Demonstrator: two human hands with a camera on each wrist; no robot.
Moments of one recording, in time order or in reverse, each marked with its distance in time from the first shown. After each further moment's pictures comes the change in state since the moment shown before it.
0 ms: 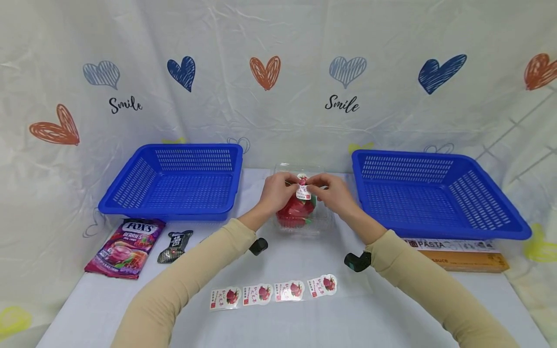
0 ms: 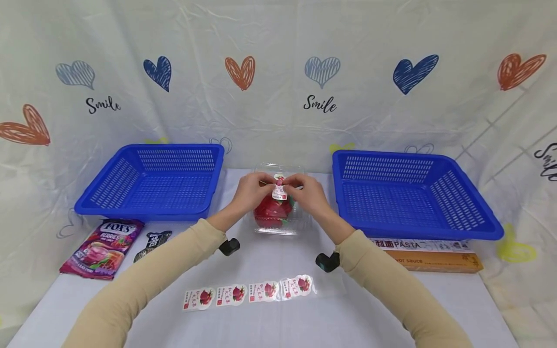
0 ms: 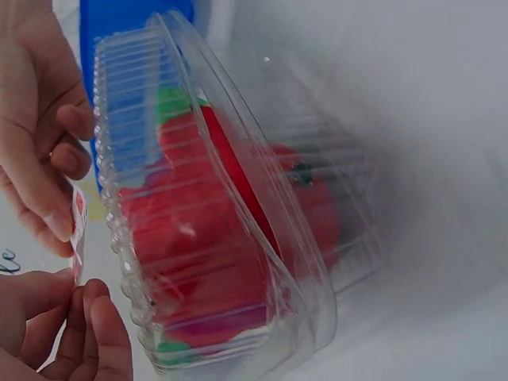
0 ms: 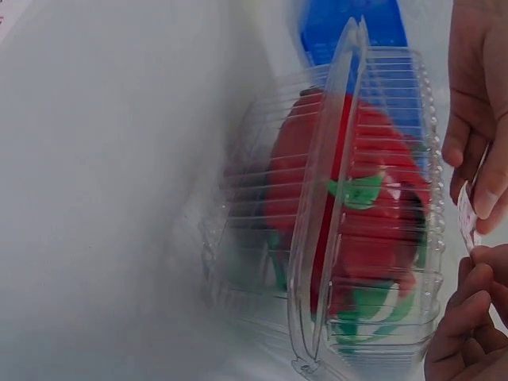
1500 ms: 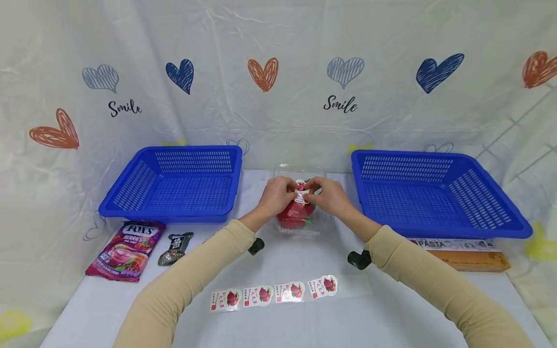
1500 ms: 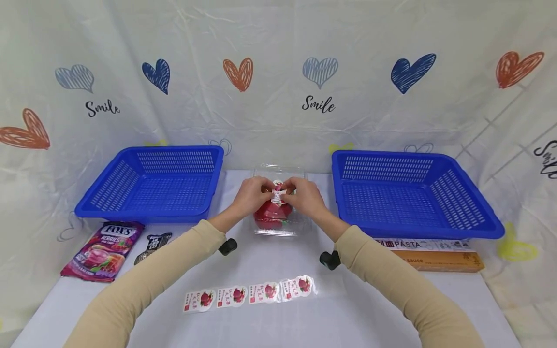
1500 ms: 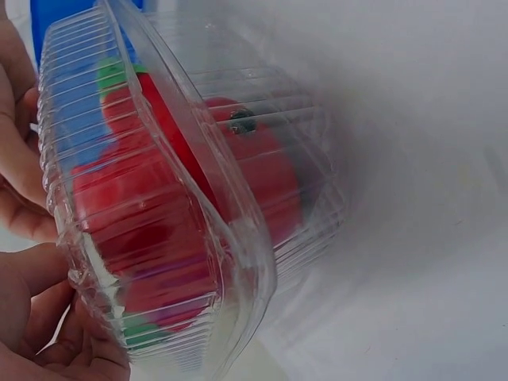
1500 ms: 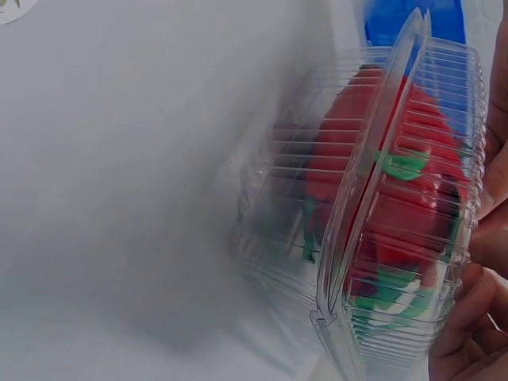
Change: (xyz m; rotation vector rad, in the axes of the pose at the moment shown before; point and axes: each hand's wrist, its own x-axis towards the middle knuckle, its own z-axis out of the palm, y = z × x) left_hand 0.004 -0.009 0.006 0.181 -0.088 0.062; right_hand 0.009 0.006 0.007 -0.291 -0.026 -0.103
